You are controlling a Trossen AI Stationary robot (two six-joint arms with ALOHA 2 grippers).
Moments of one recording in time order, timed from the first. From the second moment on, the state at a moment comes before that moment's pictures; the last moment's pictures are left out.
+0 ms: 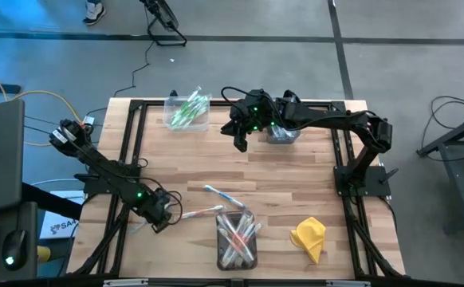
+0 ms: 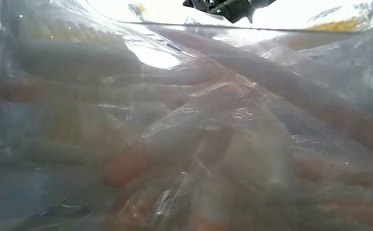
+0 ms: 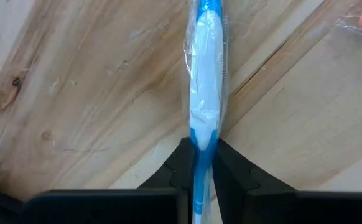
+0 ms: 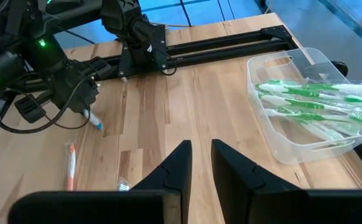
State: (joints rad) left arm -0.68 1.38 0.62 -0.71 0.08 -1.39; right arm -0.30 1.72 1.44 -0.23 -0.26 0.03
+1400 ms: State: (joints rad) left arm -0.07 1.01 0.61 -0.49 0.00 -0.85; right arm -0.34 1.58 1.44 -0.27 -0.26 0.00
